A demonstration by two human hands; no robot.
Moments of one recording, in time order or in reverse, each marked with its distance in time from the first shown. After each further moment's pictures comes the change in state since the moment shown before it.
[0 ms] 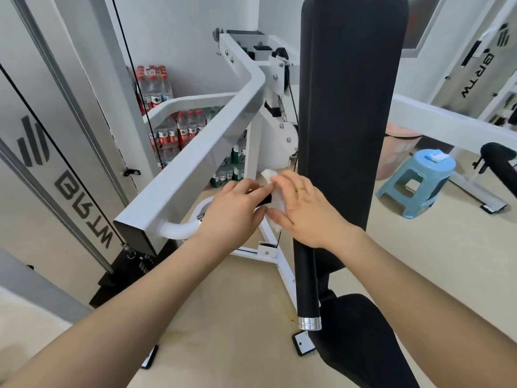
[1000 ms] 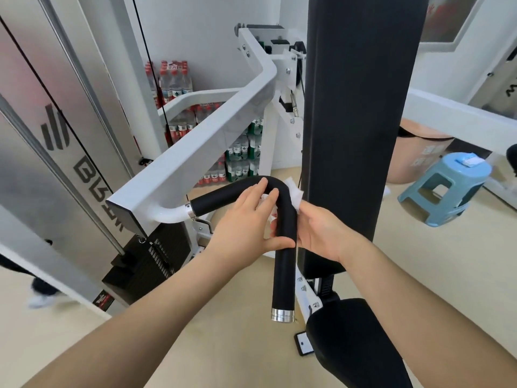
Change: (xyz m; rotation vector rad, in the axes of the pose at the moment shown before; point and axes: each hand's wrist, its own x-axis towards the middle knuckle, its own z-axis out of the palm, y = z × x) left_hand -0.016 0.060 0.016 -0.025 -0.308 -0.194; right_hand -0.019 0.051 0.027 1.611 -0.394 0.335
